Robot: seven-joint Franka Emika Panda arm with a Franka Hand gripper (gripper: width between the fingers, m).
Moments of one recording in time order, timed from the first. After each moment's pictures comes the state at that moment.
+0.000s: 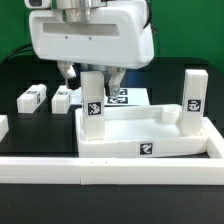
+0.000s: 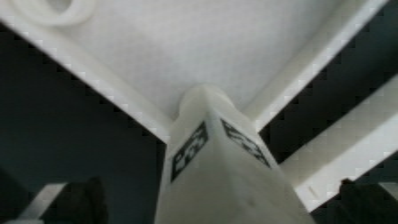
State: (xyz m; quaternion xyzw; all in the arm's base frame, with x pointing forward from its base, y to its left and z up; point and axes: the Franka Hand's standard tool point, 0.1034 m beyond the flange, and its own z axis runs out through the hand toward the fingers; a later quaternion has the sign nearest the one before) arm 0.589 -0.051 0.103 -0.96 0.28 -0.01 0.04
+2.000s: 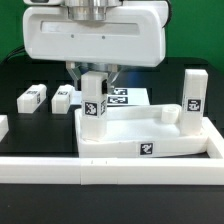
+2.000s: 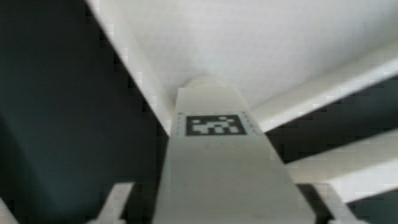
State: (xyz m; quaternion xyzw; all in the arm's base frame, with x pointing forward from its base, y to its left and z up) arm 0.594 -0.046 0.105 -0.97 0.23 -0.02 0.01
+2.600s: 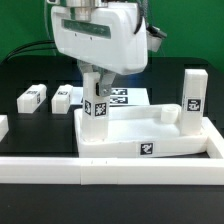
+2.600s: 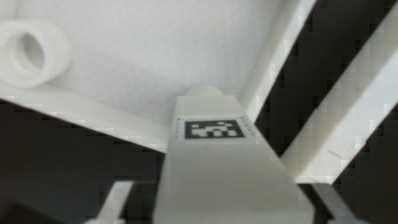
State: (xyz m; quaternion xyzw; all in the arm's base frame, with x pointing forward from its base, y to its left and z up) arm 0.594 -0.043 0.104 -0.86 0.51 -0.01 0.02
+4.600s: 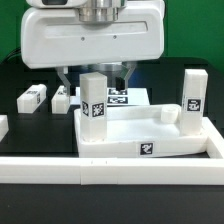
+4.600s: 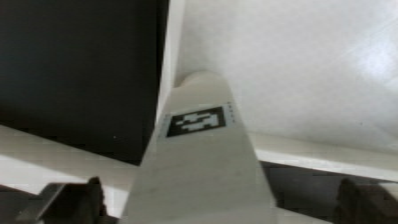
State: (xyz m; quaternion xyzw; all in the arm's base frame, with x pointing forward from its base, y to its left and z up) arm 0.596 -0.043 0.104 -0.99 -0.16 -0.01 0.00
